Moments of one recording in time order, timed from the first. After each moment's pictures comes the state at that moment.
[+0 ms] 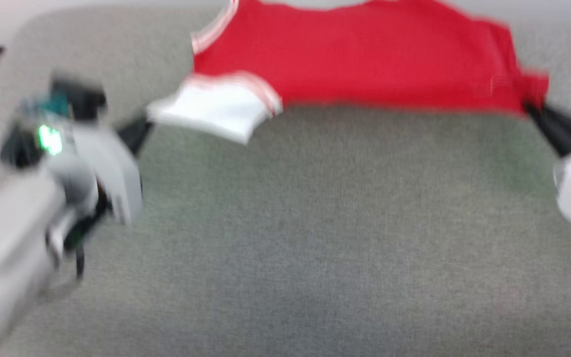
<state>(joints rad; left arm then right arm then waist) -1.03 0.74 -1.02 0.45 -1.07 -0.03 0.03 -0.87 -0.76 0.77 0.38 0.80 0.13 0.04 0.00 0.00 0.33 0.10</state>
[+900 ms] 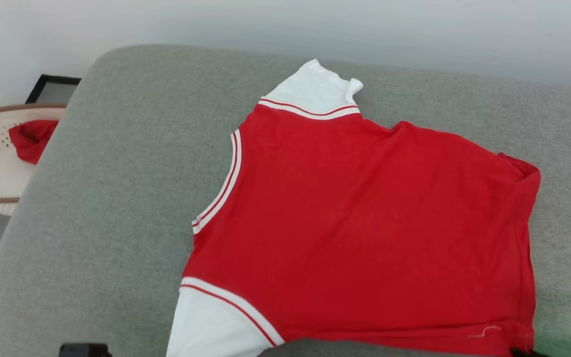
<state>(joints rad) -0.19 1.06 -1.05 -0.34 -1.43 0.51 -0.18 0.11 -0.88 0.45 -0.08 0.85 0.13 0.18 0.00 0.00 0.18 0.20</state>
